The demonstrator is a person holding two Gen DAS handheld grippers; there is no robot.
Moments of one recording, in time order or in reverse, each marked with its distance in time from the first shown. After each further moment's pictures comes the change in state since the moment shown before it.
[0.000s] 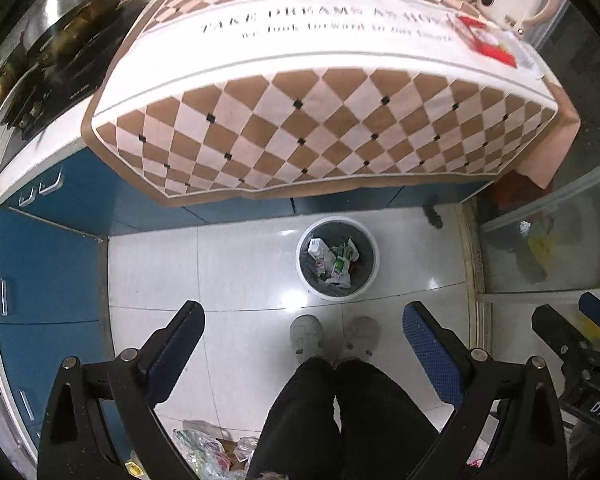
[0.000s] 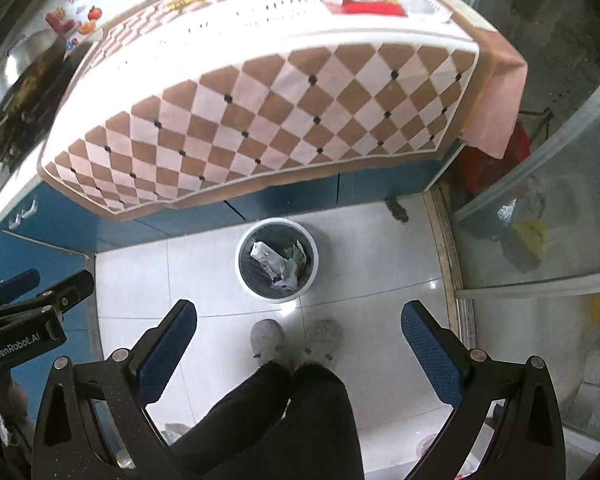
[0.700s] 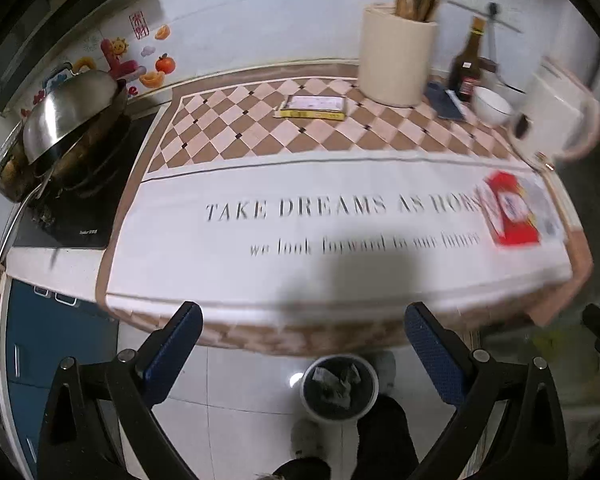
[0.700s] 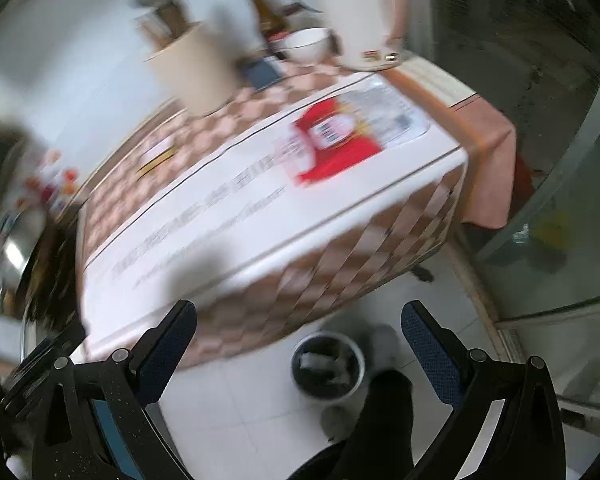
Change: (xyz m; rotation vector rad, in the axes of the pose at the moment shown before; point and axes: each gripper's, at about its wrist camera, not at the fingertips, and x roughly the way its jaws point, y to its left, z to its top) left arm -0.037 0.002 0.229 -0.080 -0.252 0.060; right arm -0.043 -0.043 0.210 0.338 -0.205 0.083
